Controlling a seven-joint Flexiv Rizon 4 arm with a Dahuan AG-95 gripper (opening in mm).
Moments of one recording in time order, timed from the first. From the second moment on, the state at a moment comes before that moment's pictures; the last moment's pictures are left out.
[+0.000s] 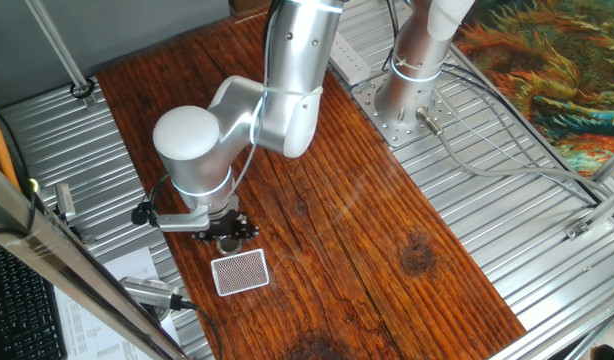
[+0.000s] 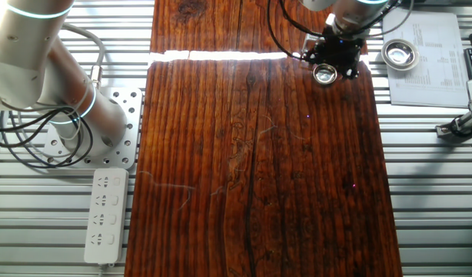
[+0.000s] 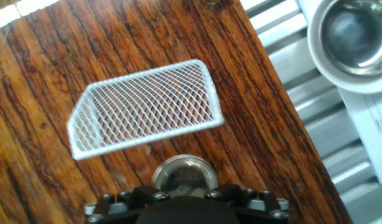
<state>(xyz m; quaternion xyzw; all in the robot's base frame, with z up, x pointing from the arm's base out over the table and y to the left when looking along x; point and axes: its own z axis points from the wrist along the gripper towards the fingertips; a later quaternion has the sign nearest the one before) 0.598 0.141 0.013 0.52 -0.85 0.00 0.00</state>
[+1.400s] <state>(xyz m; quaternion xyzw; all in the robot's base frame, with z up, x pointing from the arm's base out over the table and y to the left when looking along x) 0.607 0.128 0.019 0.38 -0.93 -0.02 0.00</state>
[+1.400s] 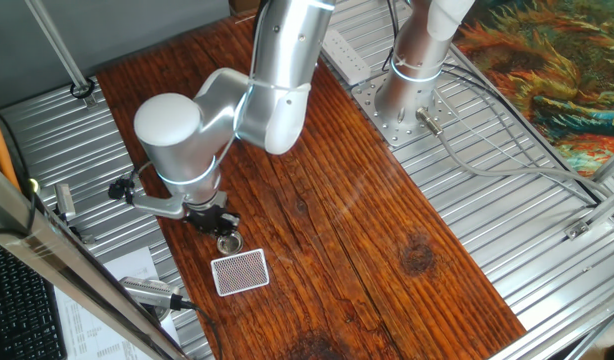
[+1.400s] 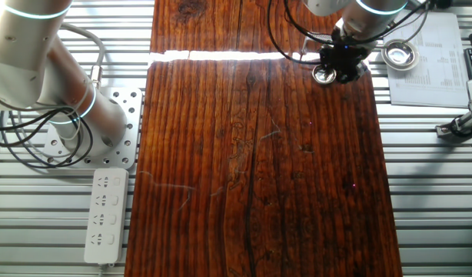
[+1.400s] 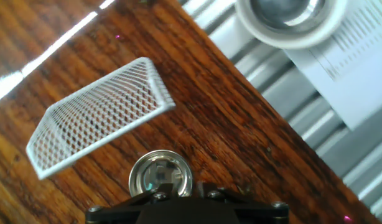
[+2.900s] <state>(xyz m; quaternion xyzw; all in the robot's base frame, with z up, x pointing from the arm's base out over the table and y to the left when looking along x) 0.597 0.130 0.009 0.24 -0.97 -0.04 0.00</state>
